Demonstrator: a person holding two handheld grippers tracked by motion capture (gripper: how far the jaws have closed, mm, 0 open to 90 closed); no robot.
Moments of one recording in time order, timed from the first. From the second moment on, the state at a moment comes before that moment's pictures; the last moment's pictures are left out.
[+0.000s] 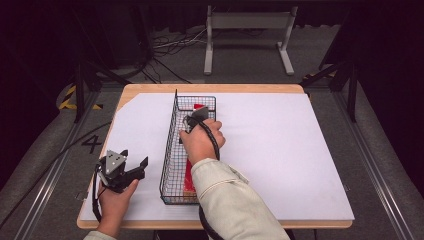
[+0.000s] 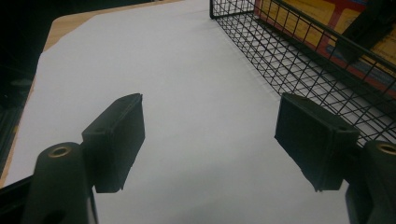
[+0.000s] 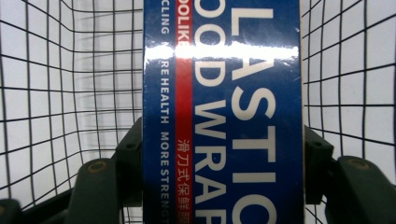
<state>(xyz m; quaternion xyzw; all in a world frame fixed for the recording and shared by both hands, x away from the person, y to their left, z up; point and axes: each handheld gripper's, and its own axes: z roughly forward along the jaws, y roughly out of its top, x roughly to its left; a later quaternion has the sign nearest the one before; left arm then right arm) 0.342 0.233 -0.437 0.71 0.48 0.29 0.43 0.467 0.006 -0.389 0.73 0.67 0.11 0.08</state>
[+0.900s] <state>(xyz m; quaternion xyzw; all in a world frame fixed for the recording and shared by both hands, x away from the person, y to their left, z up) 0.344 0.232 -0.438 0.70 0.49 0.29 0.42 0.460 -0.006 -0.334 0.71 0.68 0.17 0.10</state>
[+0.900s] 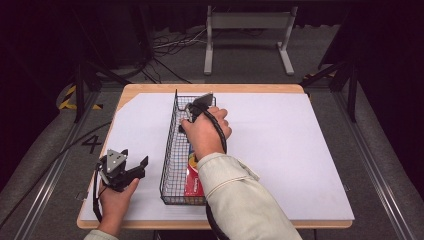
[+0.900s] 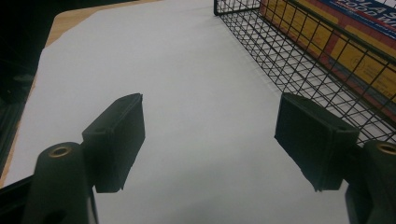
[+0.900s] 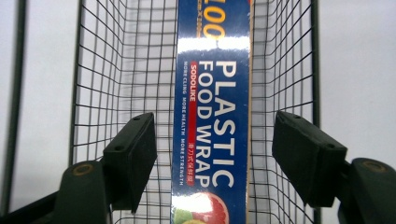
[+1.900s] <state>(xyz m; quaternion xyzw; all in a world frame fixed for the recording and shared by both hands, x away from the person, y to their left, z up) 0.343 0.236 -0.440 0.70 0.50 0.30 0.41 0.440 -0.095 -0.287 0.67 0.69 0.24 0.12</state>
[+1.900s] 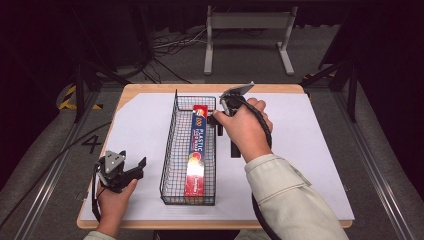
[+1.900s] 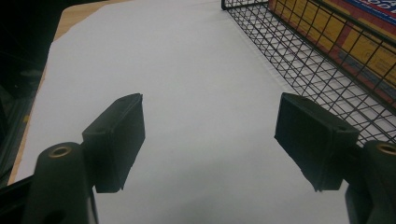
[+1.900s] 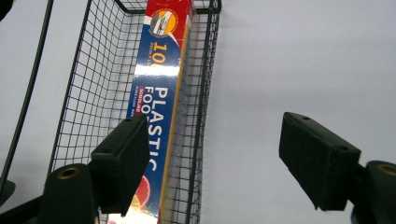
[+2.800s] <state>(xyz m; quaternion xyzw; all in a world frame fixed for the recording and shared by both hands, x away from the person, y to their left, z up) 0.343 0.238 -0.440 0.70 0.50 0.29 0.41 0.429 -0.196 -0.296 0.60 0.73 0.31 0.12</state>
